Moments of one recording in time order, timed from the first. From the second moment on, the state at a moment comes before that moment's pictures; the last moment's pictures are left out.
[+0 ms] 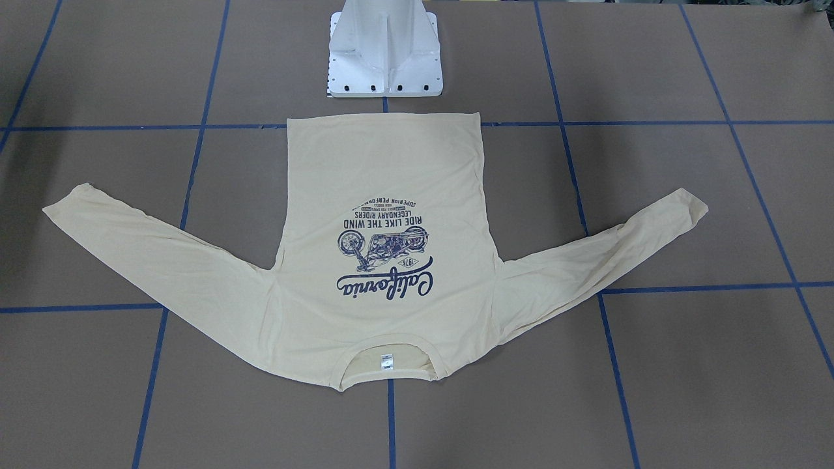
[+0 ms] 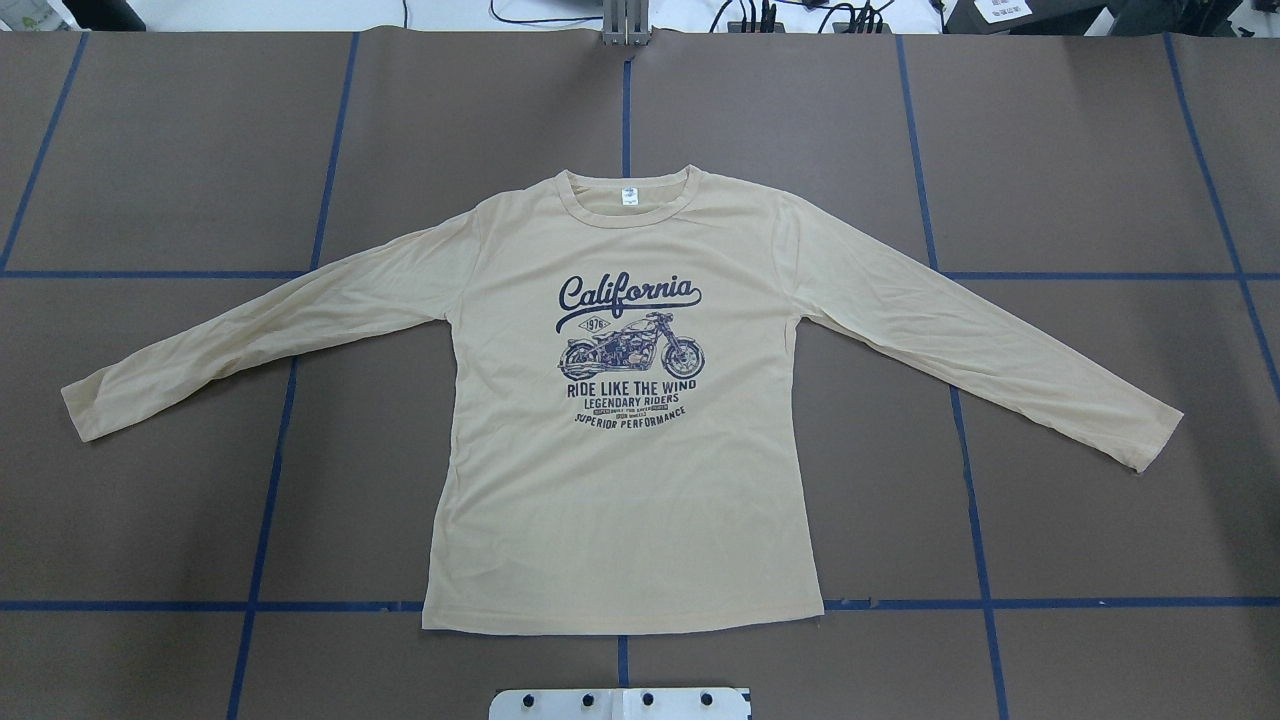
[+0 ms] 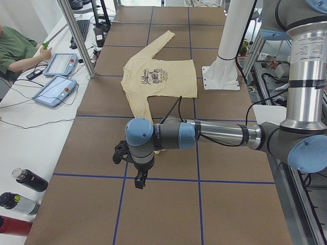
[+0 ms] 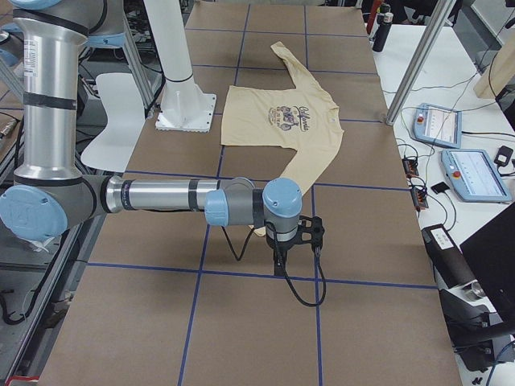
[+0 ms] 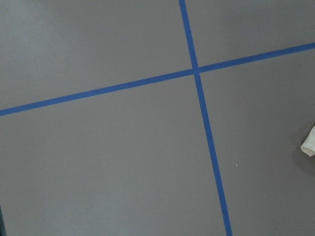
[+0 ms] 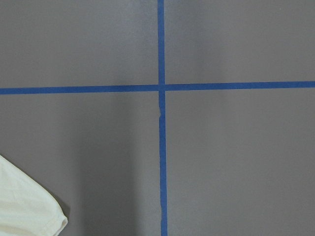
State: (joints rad) left arm -1.68 -1.53 -1.73 -1.41 -2.31 0.34; right arm 1.57 -1.68 1.73 -1.54 2.35 0.08
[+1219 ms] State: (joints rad) left arm -1.68 -1.55 -1.79 -1.74 -2.29 0.33; right arm 1.57 -1.68 1.73 -1.53 2.35 0.08
